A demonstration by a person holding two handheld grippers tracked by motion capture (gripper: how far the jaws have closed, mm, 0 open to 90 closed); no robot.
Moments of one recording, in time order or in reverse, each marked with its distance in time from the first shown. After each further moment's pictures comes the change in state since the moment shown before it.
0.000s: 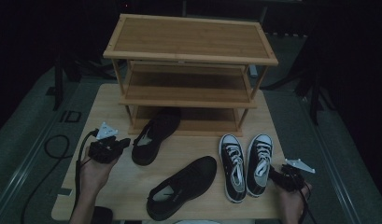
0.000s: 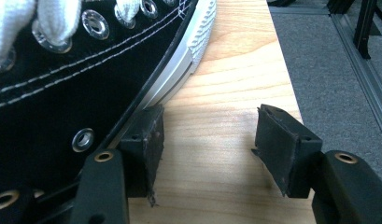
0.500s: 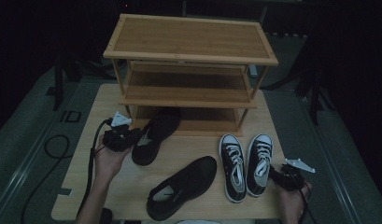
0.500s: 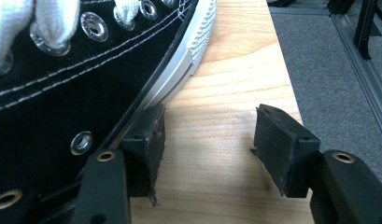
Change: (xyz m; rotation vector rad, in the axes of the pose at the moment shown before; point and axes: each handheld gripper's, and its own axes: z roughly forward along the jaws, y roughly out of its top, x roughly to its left) left arm -0.012 0.039 0.020 -0.020 -0.029 0.011; right arm 0.000 0.001 0.001 0.000 0.001 -0.001
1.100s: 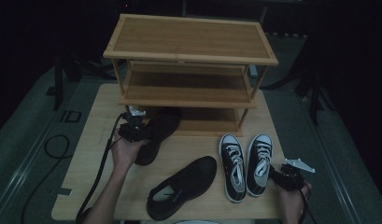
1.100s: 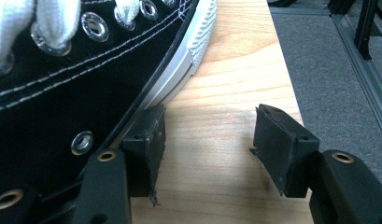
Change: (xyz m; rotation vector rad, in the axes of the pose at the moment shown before) left arm -0.001 0.017 0.066 0.112 0.112 -0.074; right arm 0.000 0.000 0.000 0.000 0.002 -0.001
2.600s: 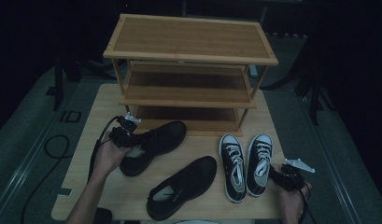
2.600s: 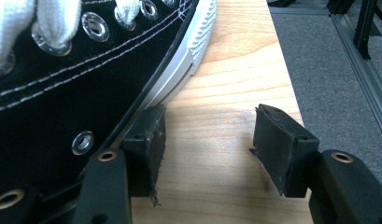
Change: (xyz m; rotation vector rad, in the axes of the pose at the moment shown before) left arm 0.015 -0.010 -0.022 0.175 -0.150 0.160; right arm 0.000 0.000 0.000 0.000 -0.002 0.001
